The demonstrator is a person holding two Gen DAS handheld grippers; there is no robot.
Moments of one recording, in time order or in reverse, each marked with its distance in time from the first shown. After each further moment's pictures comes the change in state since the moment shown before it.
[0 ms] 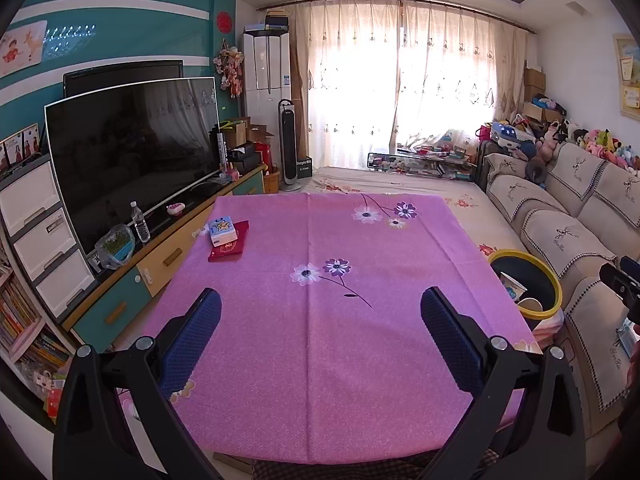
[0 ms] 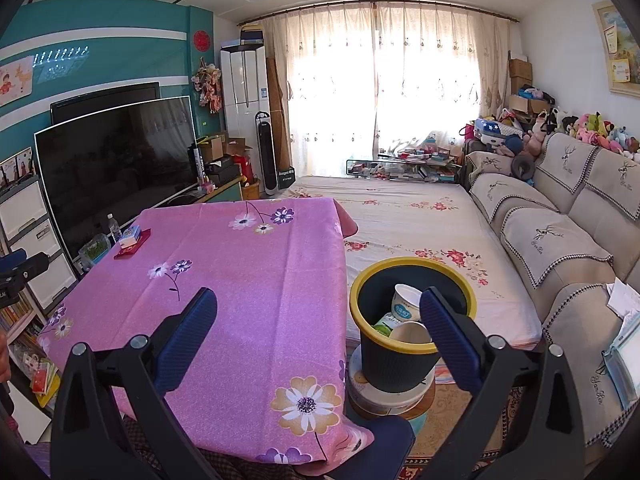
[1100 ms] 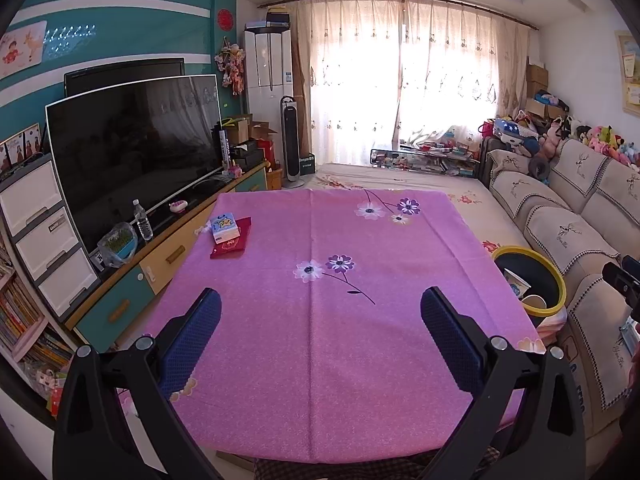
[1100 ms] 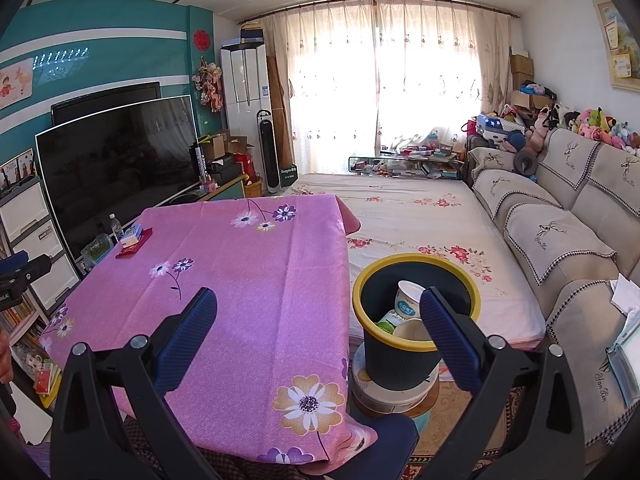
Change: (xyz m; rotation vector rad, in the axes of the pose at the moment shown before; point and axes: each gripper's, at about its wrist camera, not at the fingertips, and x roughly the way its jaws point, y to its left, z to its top) left arm 0.009 0.002 -0.005 0.007 0.013 0.012; right arm 0.007 0.005 -0.002 0.008 0.009 0.011
